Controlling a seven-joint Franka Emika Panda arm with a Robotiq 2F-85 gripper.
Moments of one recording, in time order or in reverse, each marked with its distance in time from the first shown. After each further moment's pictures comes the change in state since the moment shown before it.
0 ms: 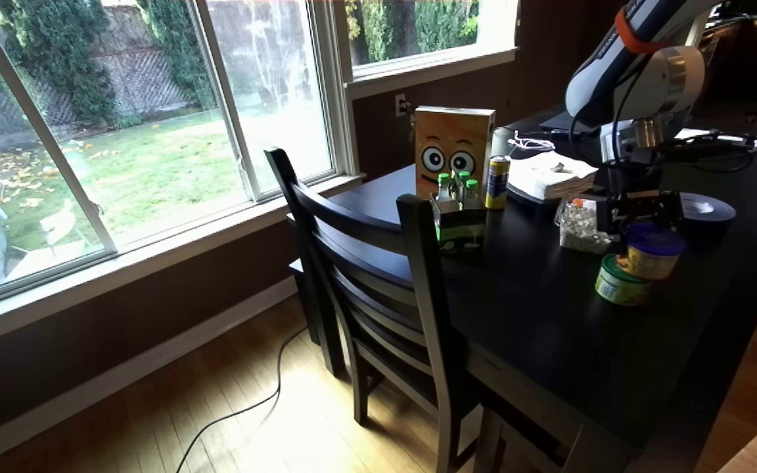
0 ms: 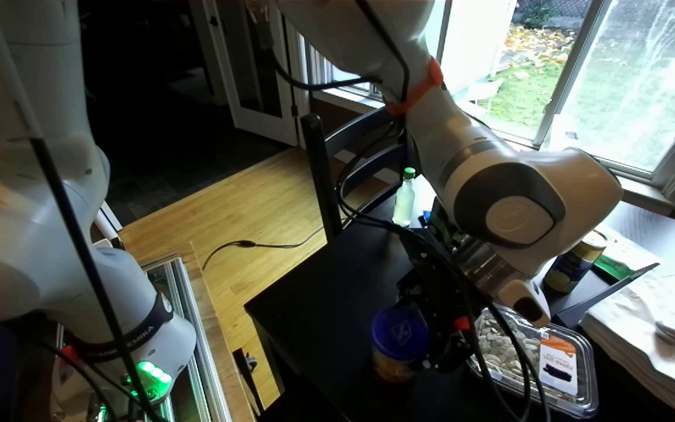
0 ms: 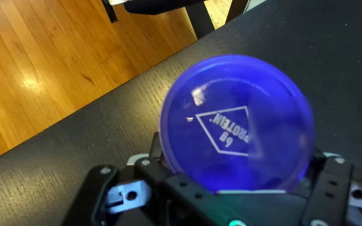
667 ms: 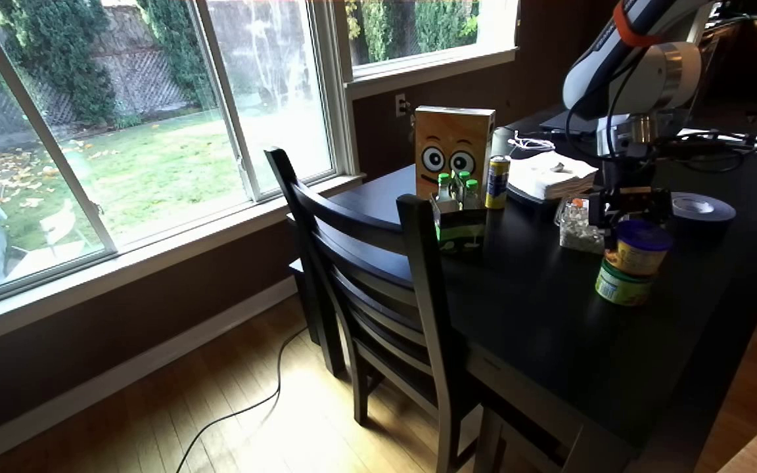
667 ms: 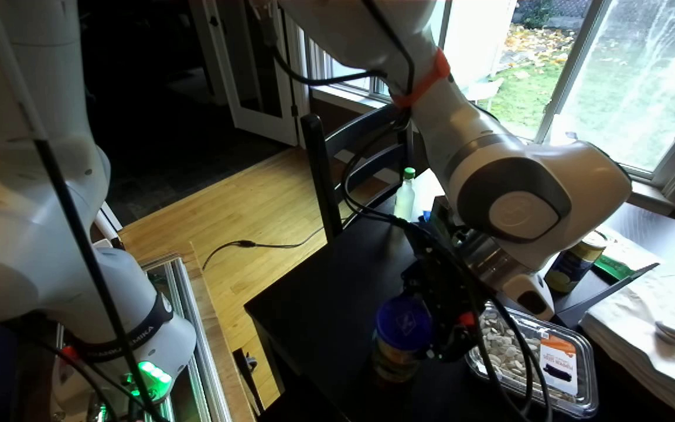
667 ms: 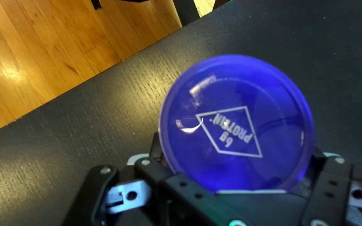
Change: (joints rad) arm -0.009 0.000 0.015 0.021 0.050 -0.007 -0.039
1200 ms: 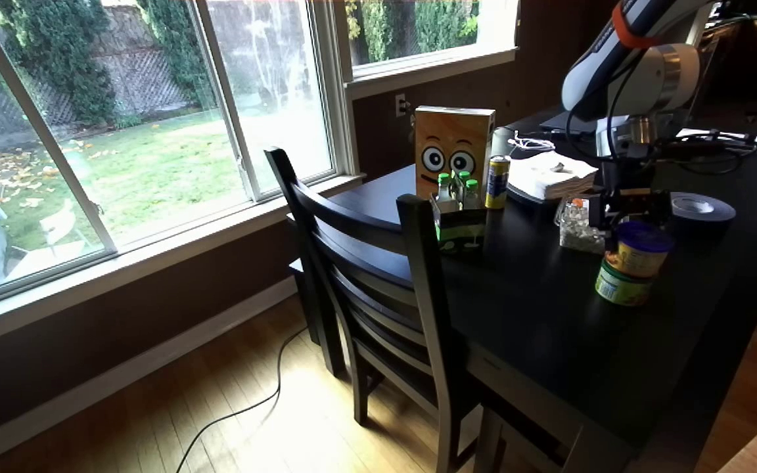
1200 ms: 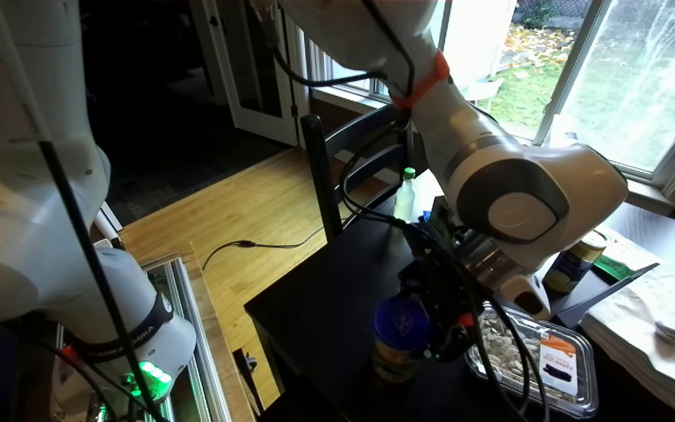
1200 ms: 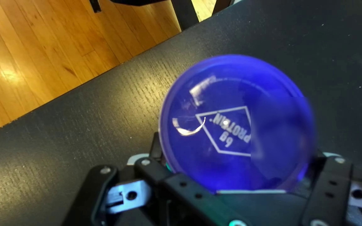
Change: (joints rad) arm 0.000 0.004 0.003 0.000 0.000 -0.012 -0.014
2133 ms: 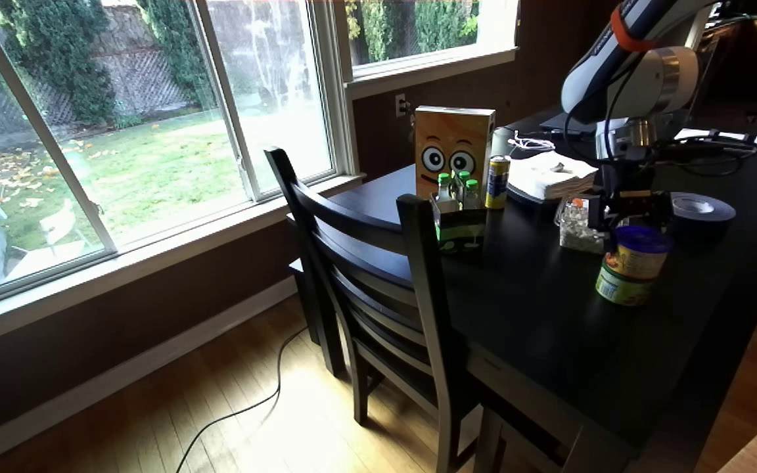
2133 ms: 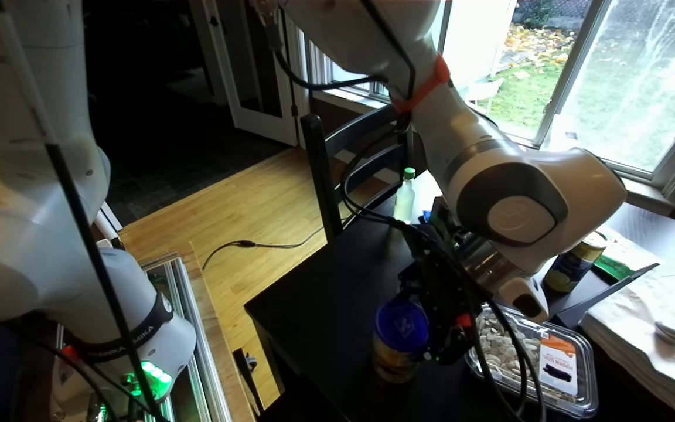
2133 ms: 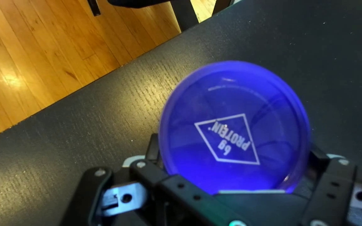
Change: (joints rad) arm -0.001 0.009 0.000 0.003 -0.001 0.000 0.020
